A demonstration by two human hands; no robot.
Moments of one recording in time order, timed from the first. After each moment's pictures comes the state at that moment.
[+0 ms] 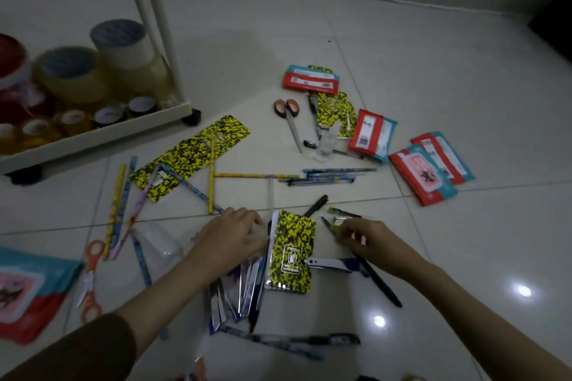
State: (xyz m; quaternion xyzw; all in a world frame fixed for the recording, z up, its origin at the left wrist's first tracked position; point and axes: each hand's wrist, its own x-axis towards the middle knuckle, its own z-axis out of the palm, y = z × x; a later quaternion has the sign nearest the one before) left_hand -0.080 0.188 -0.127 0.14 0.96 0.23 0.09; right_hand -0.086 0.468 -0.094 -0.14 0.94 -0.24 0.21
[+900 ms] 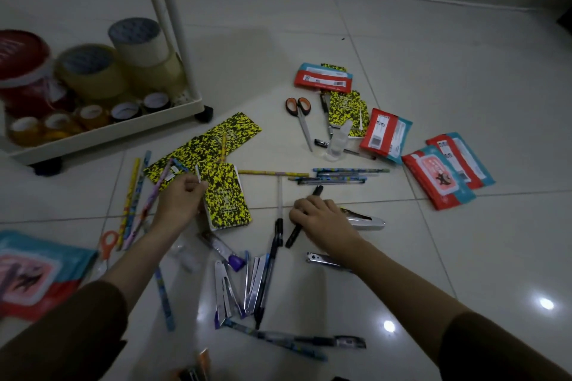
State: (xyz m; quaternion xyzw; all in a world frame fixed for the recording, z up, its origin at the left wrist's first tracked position) left_hand -0.118 0.122 -0.133 -0.25 0.82 0.52 0.03; right_hand -0.118 0.396 -0.151 -0.34 0.94 0.05 0.07
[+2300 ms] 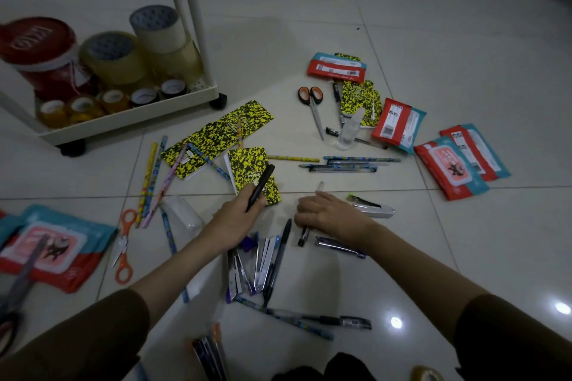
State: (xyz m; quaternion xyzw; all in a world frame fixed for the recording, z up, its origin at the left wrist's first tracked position) left_hand -0.066 0.178 -0.124 -0.05 0.86 0.48 0.16; right_hand -0.112 0.399 -0.124 -0.48 0.87 0.03 0.13
